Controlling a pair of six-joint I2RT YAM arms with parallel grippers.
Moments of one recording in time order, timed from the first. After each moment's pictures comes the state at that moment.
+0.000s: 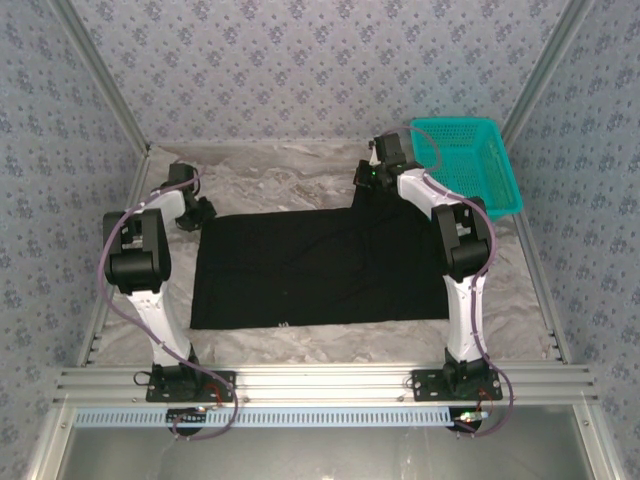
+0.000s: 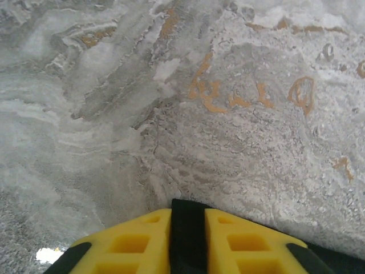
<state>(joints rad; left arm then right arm) 0.06 2.00 1.34 -0.48 0.04 -0.45 0.29 2.19 1.72 -0.30 -0.20 0.45</state>
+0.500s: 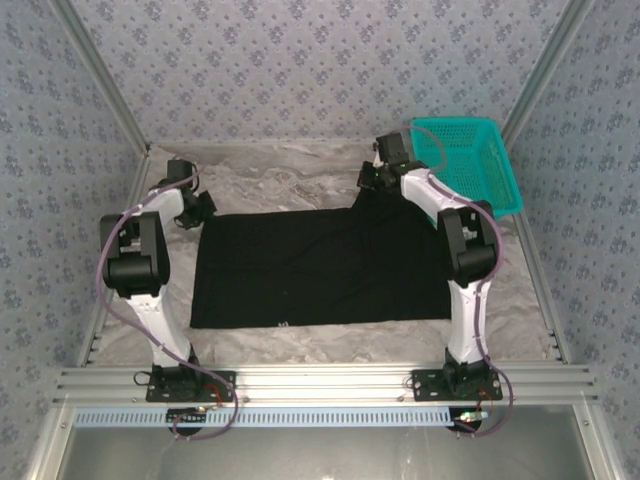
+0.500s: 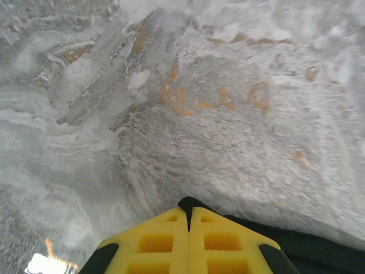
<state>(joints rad) 0.05 1.94 1.33 -0.47 0.08 -0.45 0.30 2.08 1.64 -0.38 -0.13 0.45</state>
